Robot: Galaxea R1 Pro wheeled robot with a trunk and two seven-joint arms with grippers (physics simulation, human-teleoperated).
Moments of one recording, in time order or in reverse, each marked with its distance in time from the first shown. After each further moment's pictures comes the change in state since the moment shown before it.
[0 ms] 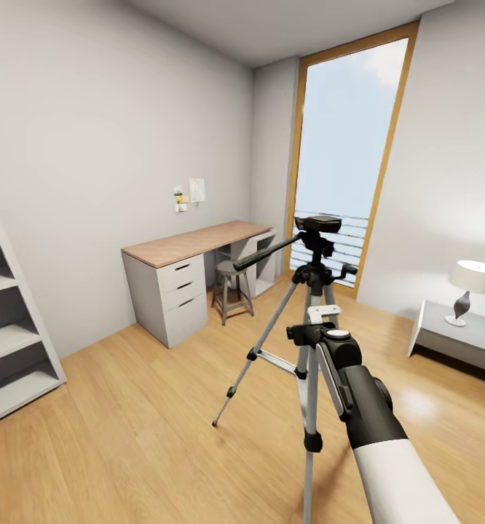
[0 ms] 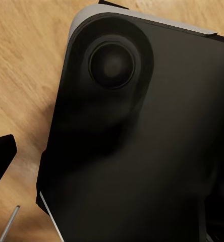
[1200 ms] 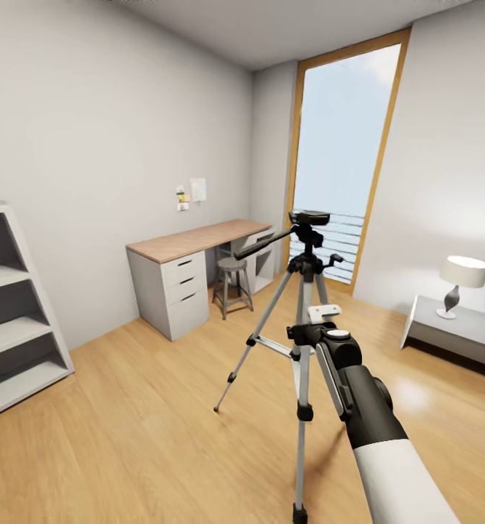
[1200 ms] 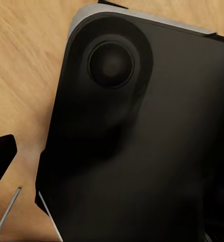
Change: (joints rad) left arm 0.000 -0.001 0.002 0.000 0.000 0.000 0.000; right arm 0.000 0.000 -0.002 0.000 0.004 -0.003 -0.001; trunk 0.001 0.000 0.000
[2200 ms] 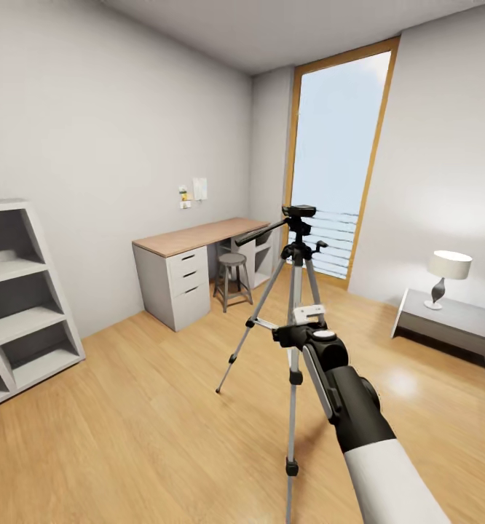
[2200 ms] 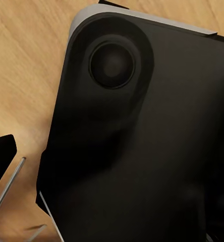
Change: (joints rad) left arm 0.000 0.001 -0.001 0.000 0.001 0.000 0.000; right arm 0.000 0.030 0.068 0.007 -0.025 0.001 0.008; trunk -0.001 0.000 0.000
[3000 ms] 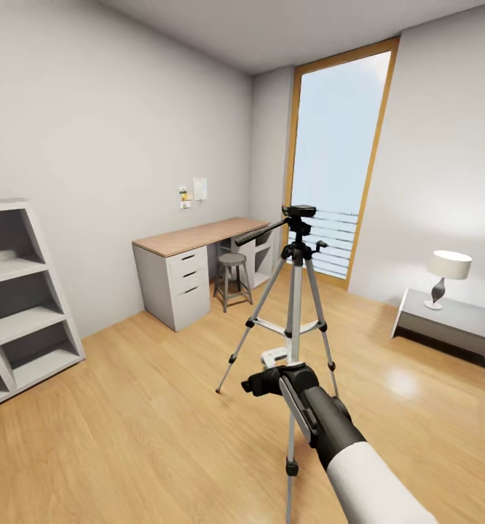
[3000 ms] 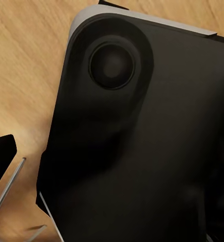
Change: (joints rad) left arm 0.000 0.000 -0.001 -0.001 0.000 0.000 0.000; right arm 0.000 0.028 0.106 0.362 -0.062 -0.037 0.175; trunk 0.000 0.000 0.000
